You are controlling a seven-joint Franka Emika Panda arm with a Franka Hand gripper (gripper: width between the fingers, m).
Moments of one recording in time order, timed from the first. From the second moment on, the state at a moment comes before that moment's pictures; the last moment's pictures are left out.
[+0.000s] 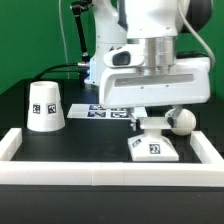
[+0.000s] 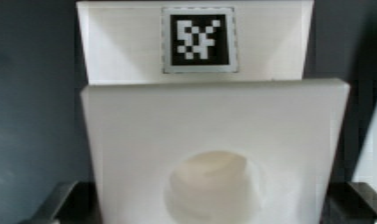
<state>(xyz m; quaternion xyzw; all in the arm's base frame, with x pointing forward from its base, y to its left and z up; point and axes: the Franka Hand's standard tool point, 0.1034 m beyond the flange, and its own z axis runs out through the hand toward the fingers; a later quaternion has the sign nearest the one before) 0.567 0.071 0.051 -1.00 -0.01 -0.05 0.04</state>
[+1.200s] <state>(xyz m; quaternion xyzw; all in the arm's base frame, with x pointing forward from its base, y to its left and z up) 0.608 0.101 0.052 -1.00 -0.04 -0.08 0.04</state>
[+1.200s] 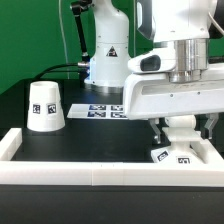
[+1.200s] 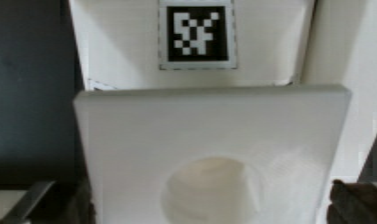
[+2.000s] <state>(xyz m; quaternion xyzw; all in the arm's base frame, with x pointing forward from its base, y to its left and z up) 0.517 0.129 0.069 -0.99 -0.07 -0.06 0.03</state>
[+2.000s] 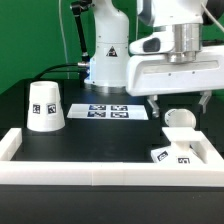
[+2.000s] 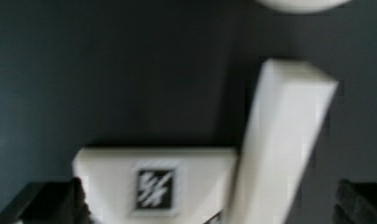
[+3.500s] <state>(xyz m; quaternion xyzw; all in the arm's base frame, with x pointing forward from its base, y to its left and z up) 0.467 0.146 0.050 -0.99 -0.14 0.02 0.02</state>
